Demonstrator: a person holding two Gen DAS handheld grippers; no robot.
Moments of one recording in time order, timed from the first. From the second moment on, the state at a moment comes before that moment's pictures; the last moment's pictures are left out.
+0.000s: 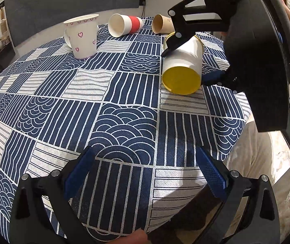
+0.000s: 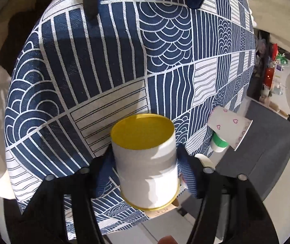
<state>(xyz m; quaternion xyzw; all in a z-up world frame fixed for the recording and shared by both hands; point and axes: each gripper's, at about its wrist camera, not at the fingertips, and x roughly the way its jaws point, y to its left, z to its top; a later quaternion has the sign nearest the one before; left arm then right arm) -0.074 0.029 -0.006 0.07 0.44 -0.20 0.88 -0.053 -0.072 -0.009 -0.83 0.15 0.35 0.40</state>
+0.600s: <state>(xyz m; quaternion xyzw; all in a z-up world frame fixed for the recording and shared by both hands) -0.053 0.060 0.025 0.00 0.38 -0.13 0.92 -0.008 -0.096 0.083 -0.58 0.18 0.47 0.64</state>
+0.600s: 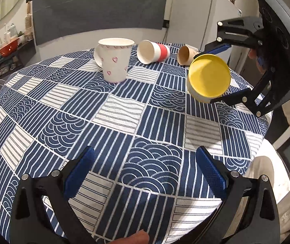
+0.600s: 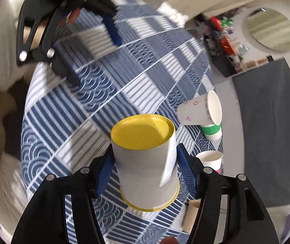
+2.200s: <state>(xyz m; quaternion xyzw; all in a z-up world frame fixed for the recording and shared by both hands) 0.027 0.052 0.037 -0.04 0.34 -0.10 0.94 0.113 -0.128 0.057 -0.26 0.26 0.42 0.83</state>
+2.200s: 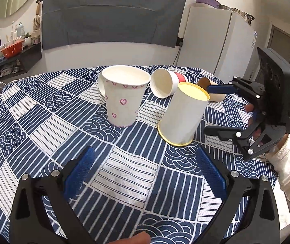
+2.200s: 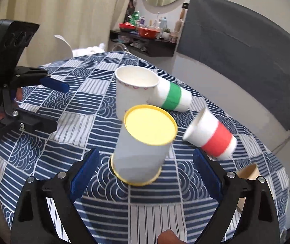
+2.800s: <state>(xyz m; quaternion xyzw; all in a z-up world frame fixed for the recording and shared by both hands) -0.008 0.017 0.020 -0.02 0.33 -0.08 0.94 0.051 -0.180 0.047 -0.23 0.29 0.28 0.88</state>
